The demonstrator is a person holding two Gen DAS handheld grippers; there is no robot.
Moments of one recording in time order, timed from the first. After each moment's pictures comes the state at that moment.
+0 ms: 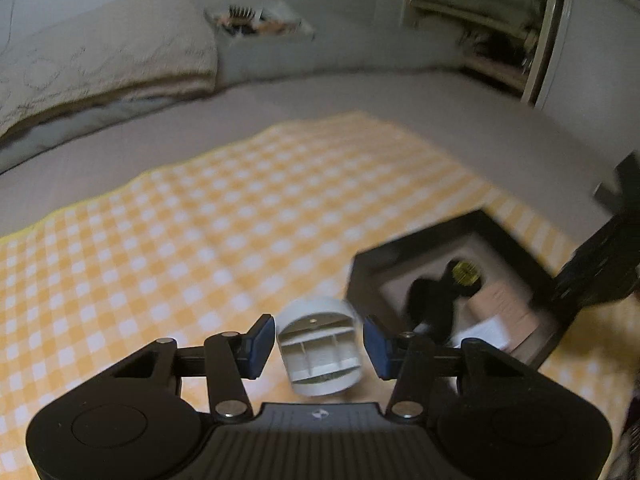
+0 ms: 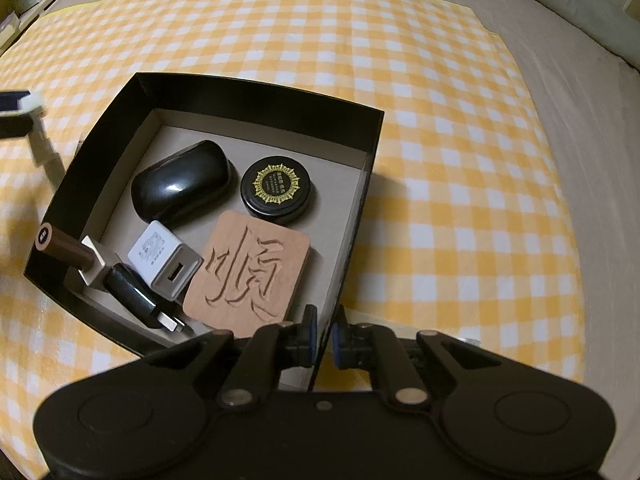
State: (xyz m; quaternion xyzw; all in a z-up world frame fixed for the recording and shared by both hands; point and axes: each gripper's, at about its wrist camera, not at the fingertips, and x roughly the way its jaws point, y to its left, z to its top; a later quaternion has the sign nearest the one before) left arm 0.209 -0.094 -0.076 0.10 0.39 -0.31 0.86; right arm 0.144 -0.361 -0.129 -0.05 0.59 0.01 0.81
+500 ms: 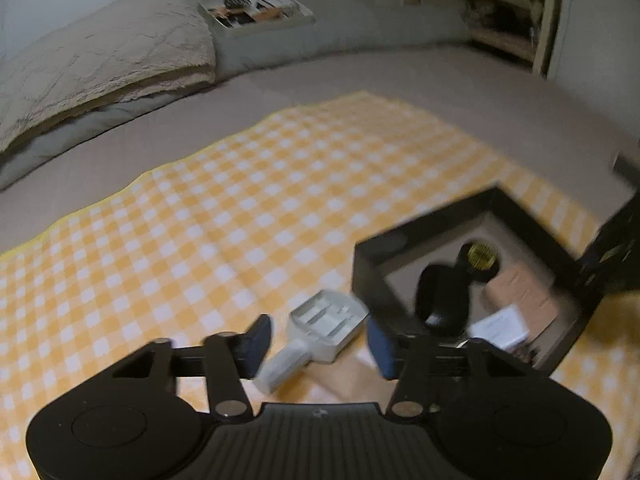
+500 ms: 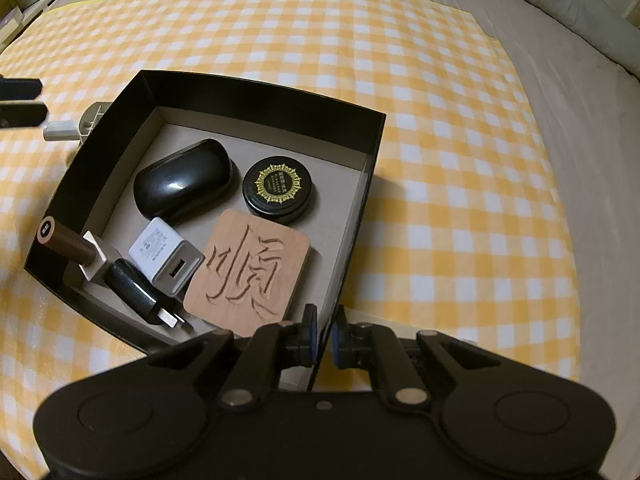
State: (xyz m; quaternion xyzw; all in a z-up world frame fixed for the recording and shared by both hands) left arm 0.209 -0.121 -0.087 0.15 0.40 -0.29 0.86; right arm 0.140 -0.358 -0.127 -0.06 0.58 0.01 0.81
